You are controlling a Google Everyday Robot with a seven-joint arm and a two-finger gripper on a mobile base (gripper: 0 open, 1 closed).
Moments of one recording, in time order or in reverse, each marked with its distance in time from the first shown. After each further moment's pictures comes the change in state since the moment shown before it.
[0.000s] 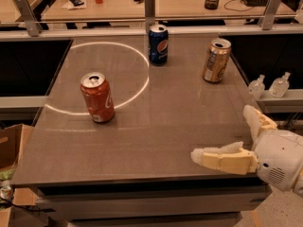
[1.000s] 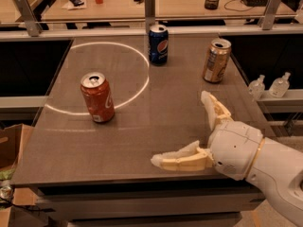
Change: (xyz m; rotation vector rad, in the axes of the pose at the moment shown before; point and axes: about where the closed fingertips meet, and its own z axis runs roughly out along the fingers) arm -0.020 0.065 0.058 -0.191 -0.141 -0.199
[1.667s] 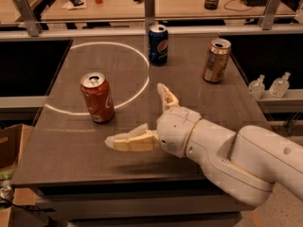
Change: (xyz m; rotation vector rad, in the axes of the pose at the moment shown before) arm 0.004 0.019 0.107 -0.048 -0.022 0.047
